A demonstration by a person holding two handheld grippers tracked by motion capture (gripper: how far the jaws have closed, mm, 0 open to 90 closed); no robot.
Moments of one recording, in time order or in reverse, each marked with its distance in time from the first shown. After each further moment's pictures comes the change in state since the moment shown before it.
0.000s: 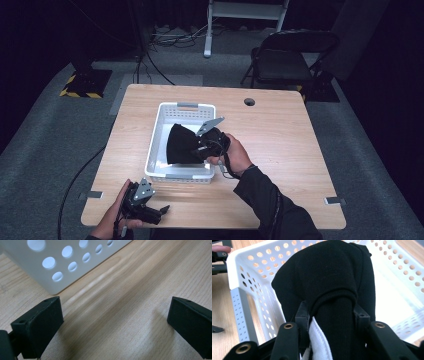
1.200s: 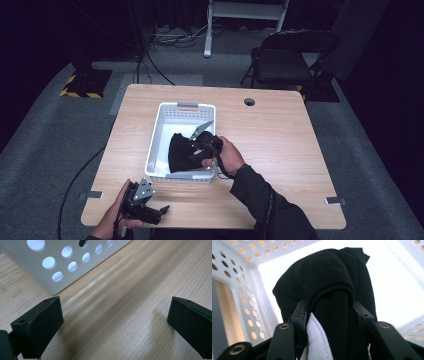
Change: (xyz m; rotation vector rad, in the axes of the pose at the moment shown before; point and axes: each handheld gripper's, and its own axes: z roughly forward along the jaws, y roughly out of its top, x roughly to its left) left arm 0.000 0.000 0.000 0.001 0.001 0.002; right arm -0.002 -0.004 0.034 0.114 0.001 -0.014
